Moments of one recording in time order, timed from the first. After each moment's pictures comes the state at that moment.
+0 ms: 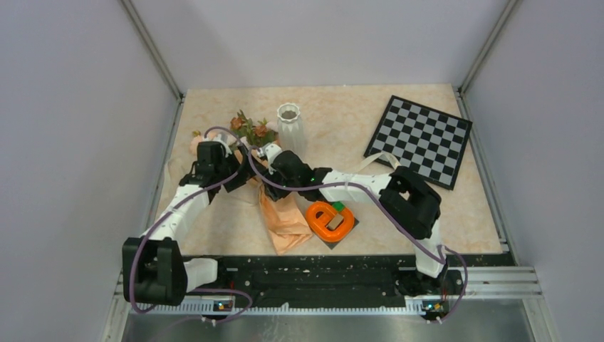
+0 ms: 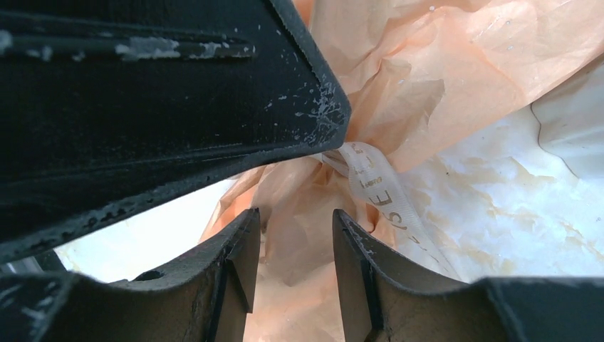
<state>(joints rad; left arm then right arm) -0.08 1.21 0.74 -0.28 0.31 -0.62 1.02 1.99 1.38 0.00 0.00 0.23</state>
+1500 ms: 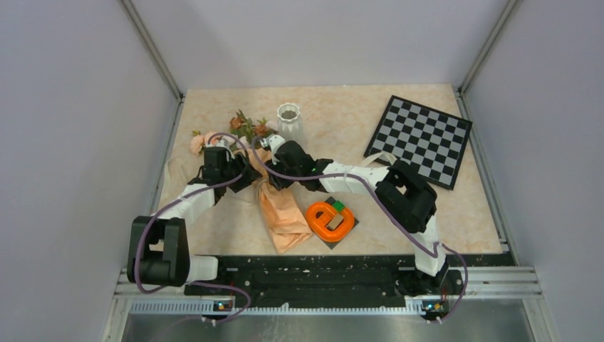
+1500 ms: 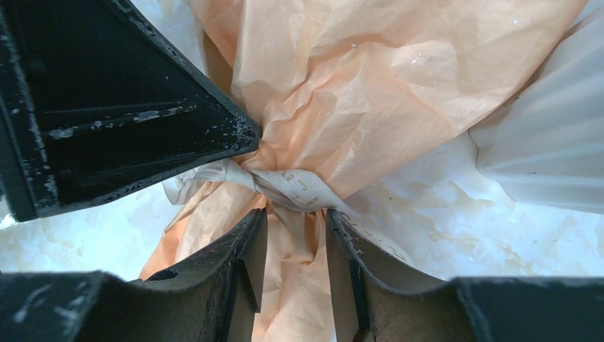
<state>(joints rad) -0.07 1.32 0.64 -0.07 0.26 -0.65 0.95 2.05 1.44 -0.02 -0.02 0.19</state>
